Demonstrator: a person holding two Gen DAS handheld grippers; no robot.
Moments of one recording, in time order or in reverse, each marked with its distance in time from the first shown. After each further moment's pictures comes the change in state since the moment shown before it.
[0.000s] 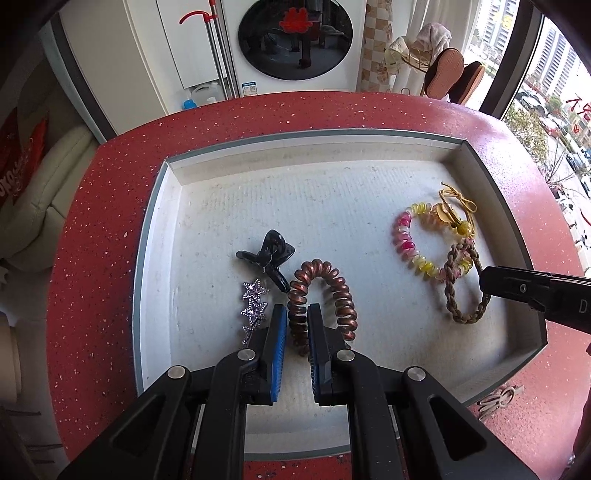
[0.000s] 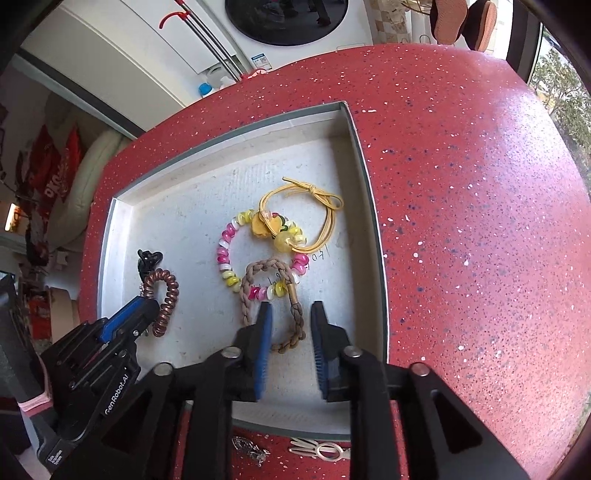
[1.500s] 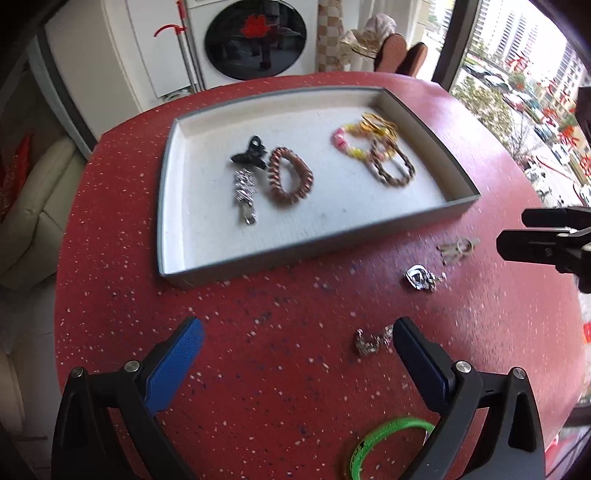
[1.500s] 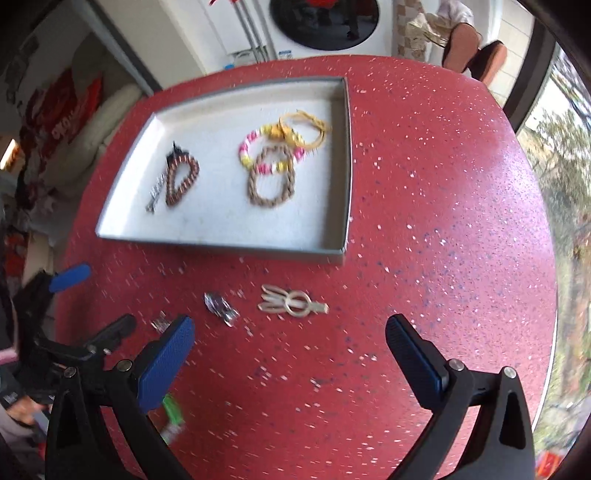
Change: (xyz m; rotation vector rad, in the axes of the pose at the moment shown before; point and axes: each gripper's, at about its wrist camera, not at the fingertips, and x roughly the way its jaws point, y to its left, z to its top) left arm -0.062 0.003 -0.108 0.143 -0.011 -0.091; right arm -0.054 -0.002 -0.108 -0.251 0.017 -0.126
